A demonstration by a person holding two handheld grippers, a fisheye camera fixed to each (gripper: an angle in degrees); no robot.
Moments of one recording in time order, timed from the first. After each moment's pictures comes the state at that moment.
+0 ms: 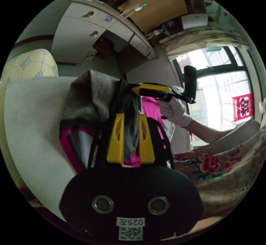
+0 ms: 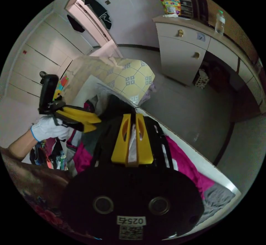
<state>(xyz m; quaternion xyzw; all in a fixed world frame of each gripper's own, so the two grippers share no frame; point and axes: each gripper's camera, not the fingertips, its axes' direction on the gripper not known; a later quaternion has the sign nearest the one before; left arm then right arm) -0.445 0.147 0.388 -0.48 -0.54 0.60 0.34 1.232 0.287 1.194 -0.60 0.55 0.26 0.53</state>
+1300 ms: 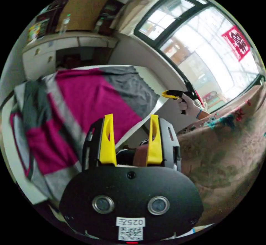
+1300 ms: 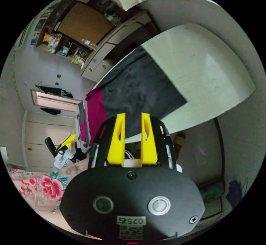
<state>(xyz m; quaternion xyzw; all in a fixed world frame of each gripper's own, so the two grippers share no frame) -0.808 0.139 0.069 -0.53 -0.46 0.69 0.14 0.790 0.199 0.806 -0.20 0.75 0.38 0.50</state>
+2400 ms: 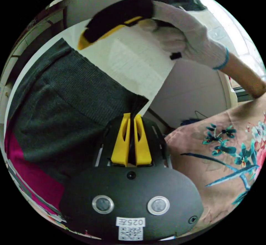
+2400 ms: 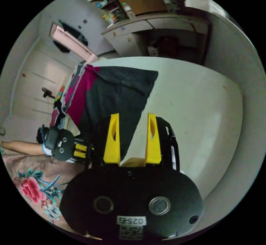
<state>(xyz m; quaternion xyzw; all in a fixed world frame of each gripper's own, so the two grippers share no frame) -1.335 0.038 0.049 -0.55 -0.59 0.59 -0.07 0.901 0.153 0.703 -0.51 0.61 0.30 0.52</state>
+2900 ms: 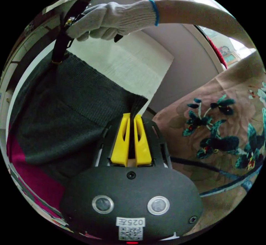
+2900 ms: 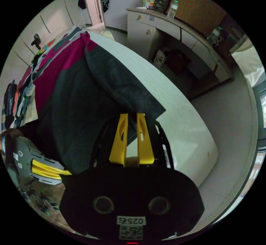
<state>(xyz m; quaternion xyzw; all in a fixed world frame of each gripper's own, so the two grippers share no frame) -1.327 0.004 0.035 -0.56 -0.56 0.60 -0.09 0.982 0.214 0.781 -0.69 0.57 0.12 0.43</state>
